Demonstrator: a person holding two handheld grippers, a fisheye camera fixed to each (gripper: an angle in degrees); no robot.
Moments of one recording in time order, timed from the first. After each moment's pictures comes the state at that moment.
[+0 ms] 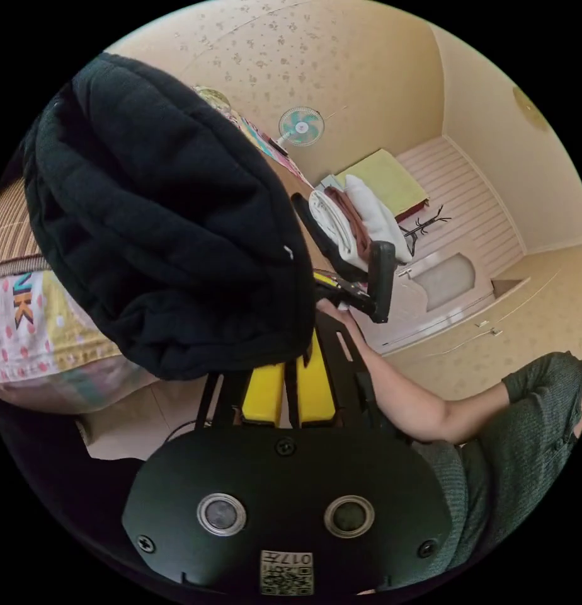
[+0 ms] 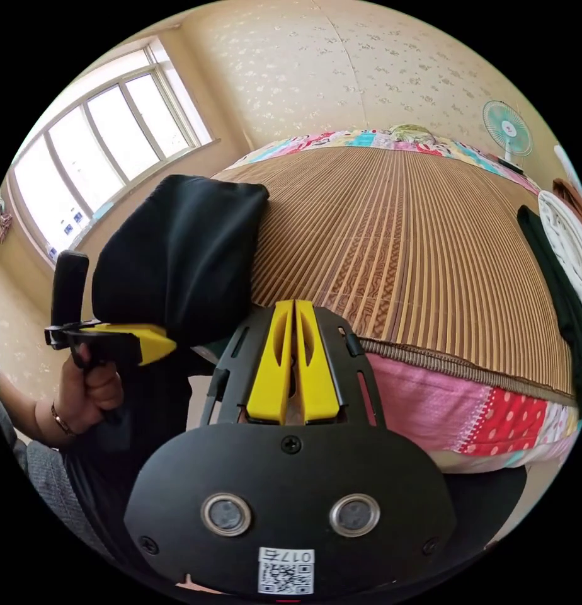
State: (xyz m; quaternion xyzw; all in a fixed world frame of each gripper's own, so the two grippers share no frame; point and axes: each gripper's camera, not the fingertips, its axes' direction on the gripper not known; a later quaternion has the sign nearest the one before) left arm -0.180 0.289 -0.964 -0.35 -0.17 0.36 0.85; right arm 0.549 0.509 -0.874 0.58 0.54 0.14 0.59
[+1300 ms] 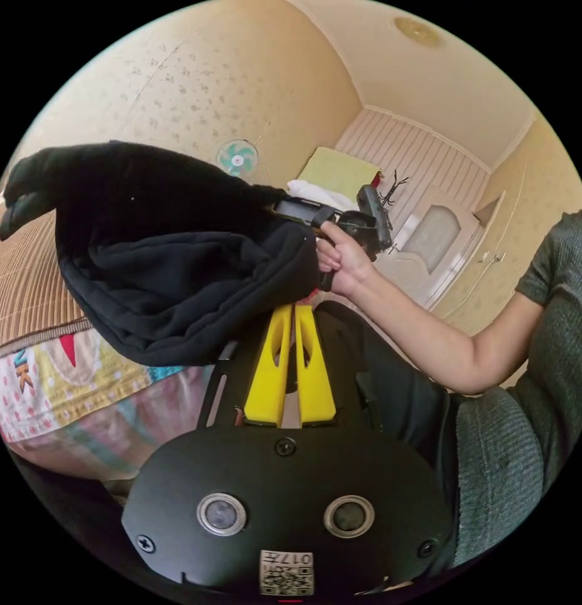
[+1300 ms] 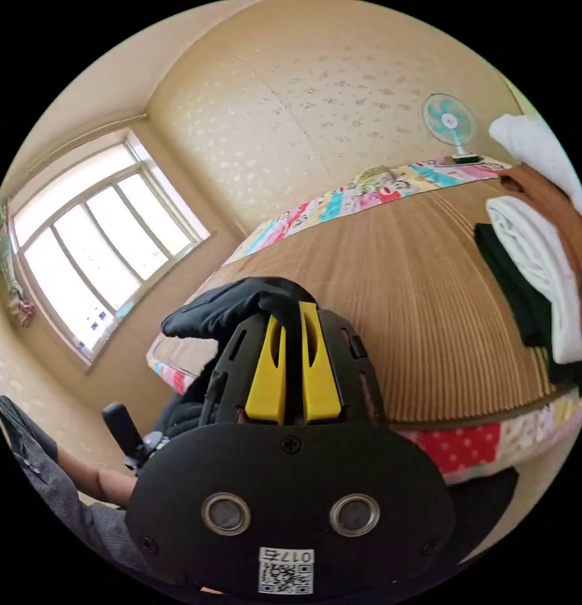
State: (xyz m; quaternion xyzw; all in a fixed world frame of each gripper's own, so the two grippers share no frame) left arm -0.190 0.317 -0.939 -0.32 -0.10 0.51 0.79; right arm 0.442 0.639 -0.943 0.72 0.49 0.14 0.46
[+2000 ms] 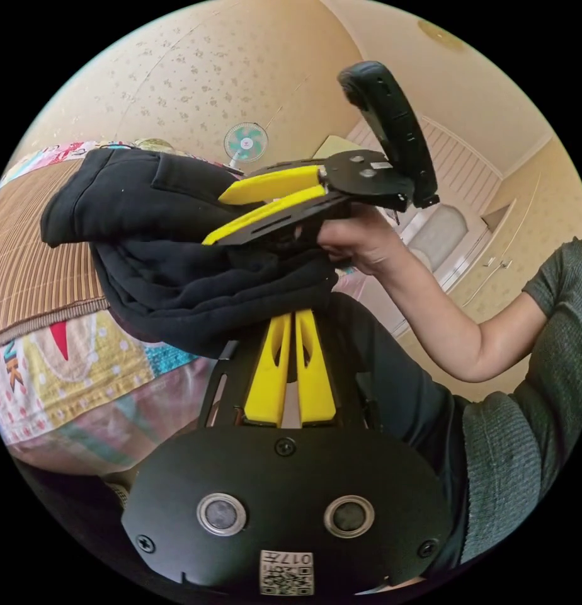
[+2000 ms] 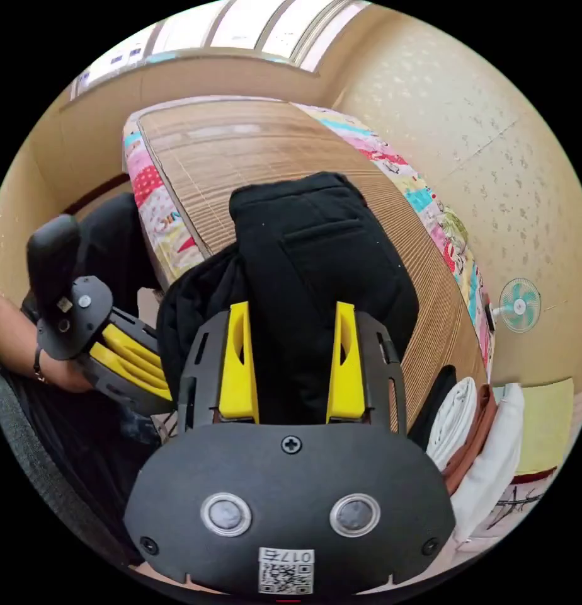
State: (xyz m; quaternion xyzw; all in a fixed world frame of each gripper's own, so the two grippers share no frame) left arm -0.226 0.273 -0.947 -0.34 -0.13 0.49 0.79; right arm 0.419 0.325 -0.899 0.23 0.80 0.18 0.52
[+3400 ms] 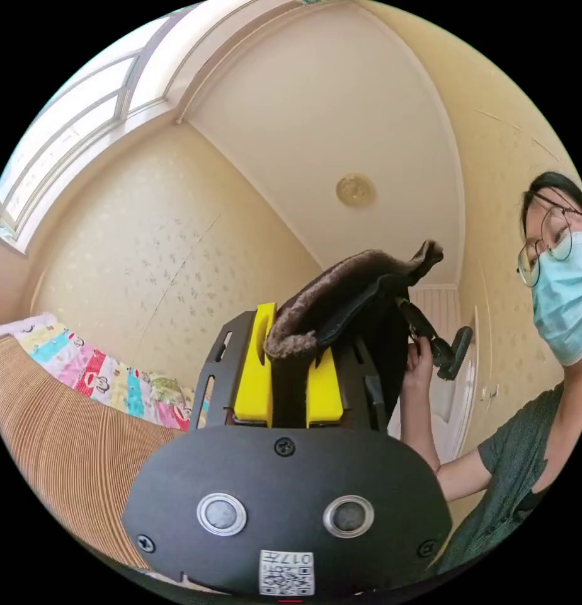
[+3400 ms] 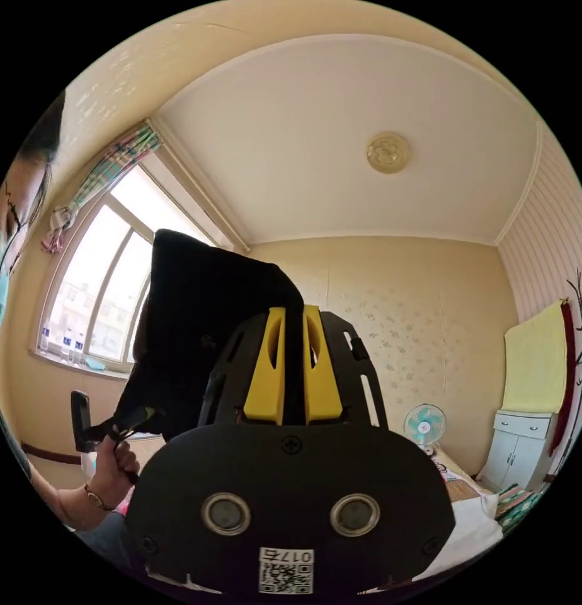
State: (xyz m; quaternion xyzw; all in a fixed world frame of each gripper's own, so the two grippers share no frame) left arm 0.176 0.205 -1.223 0.11 0.18 0.58 0.79; right arm -0.103 0.605 -0.575 0.69 0.69 -0.23 0.09
